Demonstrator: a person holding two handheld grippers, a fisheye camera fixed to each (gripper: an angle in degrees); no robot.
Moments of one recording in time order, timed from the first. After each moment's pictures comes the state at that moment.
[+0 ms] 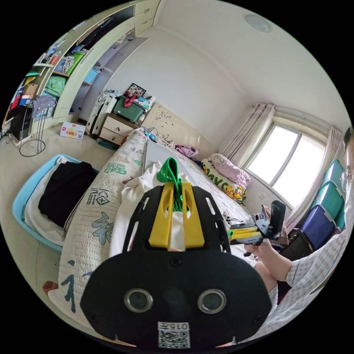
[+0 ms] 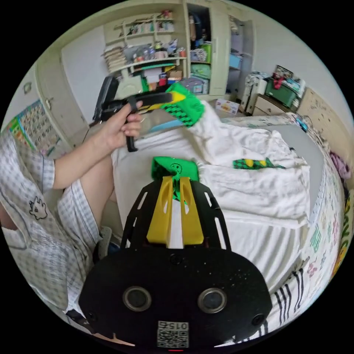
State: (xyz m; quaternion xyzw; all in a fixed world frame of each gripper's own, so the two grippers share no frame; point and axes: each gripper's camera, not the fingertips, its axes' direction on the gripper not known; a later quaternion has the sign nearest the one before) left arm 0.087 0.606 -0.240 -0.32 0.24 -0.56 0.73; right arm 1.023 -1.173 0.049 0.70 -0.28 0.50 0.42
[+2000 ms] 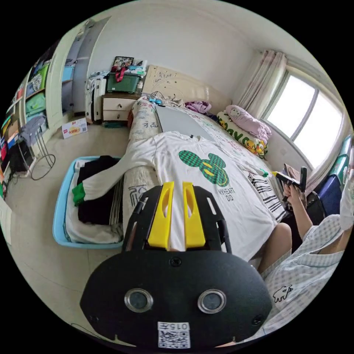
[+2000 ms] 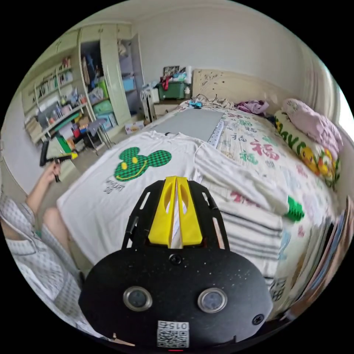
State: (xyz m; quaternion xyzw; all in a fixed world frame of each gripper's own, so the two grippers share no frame) left arm 0.076 0.636 -0.090 -0.48 0.32 -0.39 0.72; right arm 0.855 -1.125 0.231 0.55 -0.32 0.74 0.24
